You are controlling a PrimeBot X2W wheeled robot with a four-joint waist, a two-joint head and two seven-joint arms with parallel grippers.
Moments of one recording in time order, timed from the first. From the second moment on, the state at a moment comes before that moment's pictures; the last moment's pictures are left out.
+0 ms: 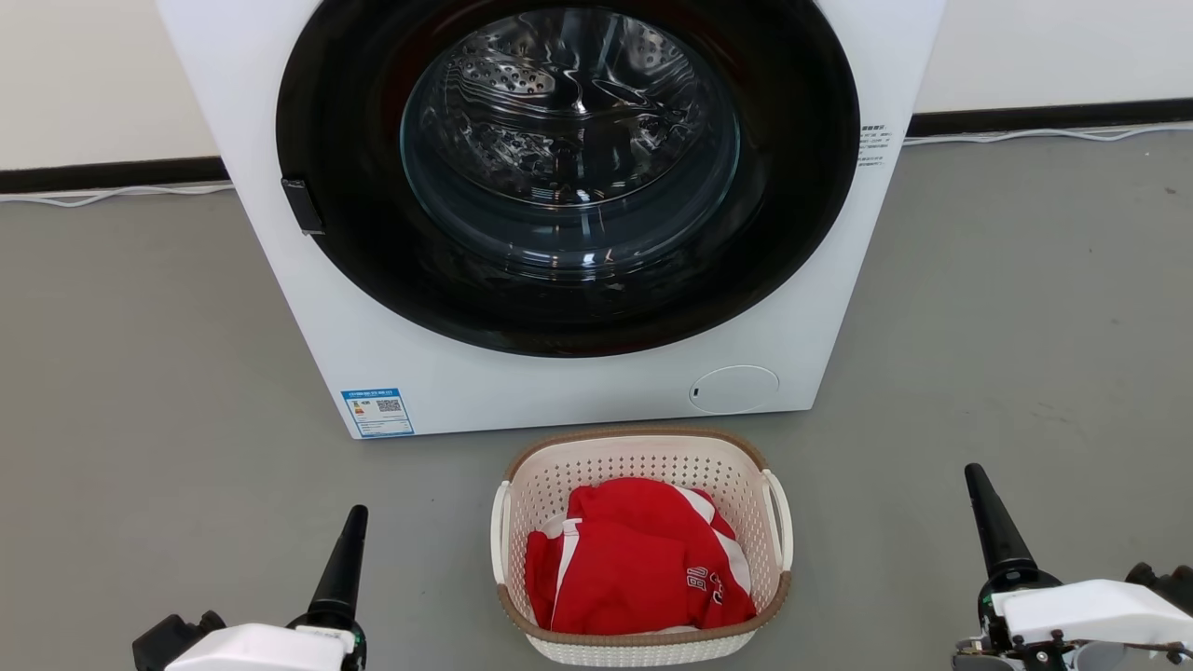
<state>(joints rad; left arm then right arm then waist) -0.01 0.03 0.01 0.30 -1.35 -0.11 0.02 -0.02 -0.08 -0.08 0.26 1.23 0.12 0.02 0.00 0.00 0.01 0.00</state>
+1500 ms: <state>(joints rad) -0.01 0.04 -0.07 0.28 -0.75 -0.10 -0.11 -0.02 -0.15 0.01 0.26 0.68 0.12 -0.11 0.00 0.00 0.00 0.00</state>
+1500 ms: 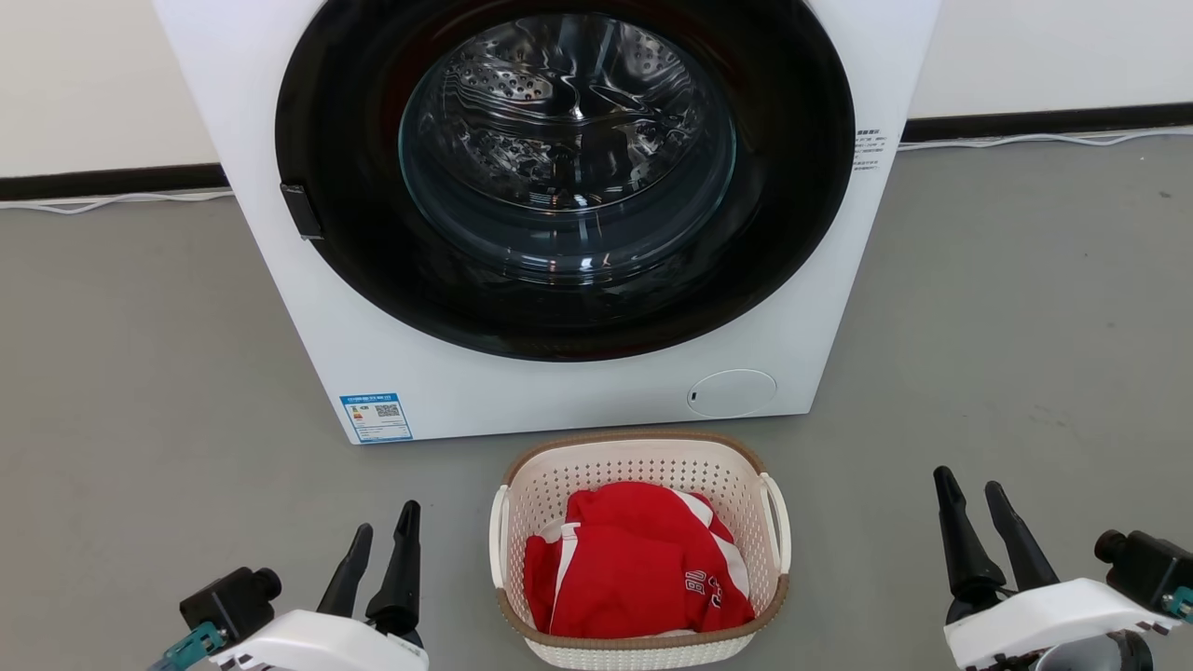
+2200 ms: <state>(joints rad) -0.01 0.04 -0.09 0.27 -0.50 -0.10 -0.17 0.00 -0.16 0.03 0.26 0.45 0.12 -0.17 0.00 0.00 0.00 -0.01</state>
